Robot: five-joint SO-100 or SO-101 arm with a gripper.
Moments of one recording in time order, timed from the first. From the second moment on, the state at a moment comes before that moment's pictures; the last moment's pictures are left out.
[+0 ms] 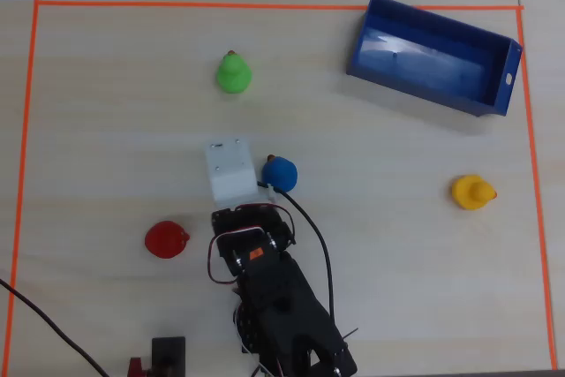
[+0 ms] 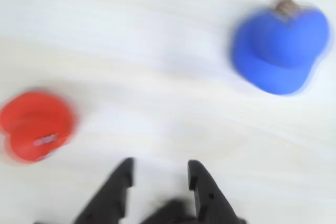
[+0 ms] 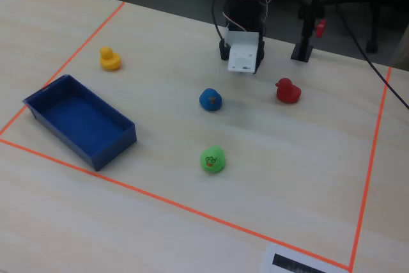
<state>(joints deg) -25.3 160.5 145.1 81.7 -72.2</state>
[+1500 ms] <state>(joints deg) -49.2 140.1 153.1 54.2 -56.4</state>
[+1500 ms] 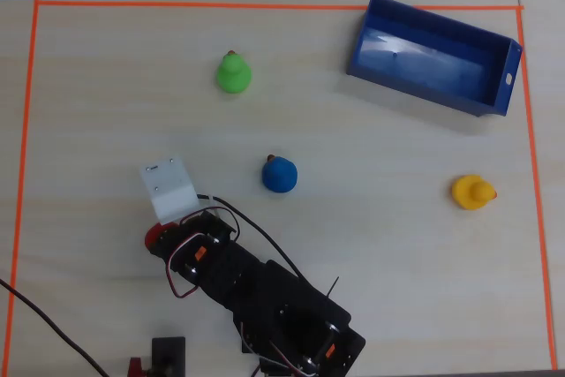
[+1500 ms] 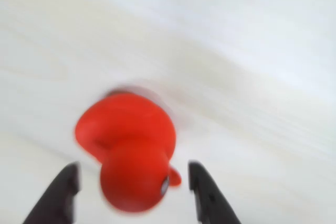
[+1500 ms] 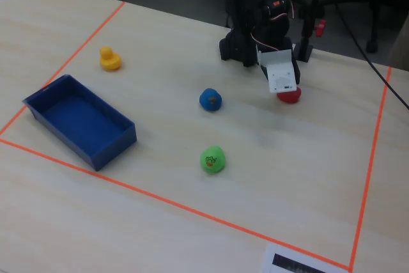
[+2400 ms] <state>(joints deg) -33.4 156.9 144.0 65.9 -70.0</state>
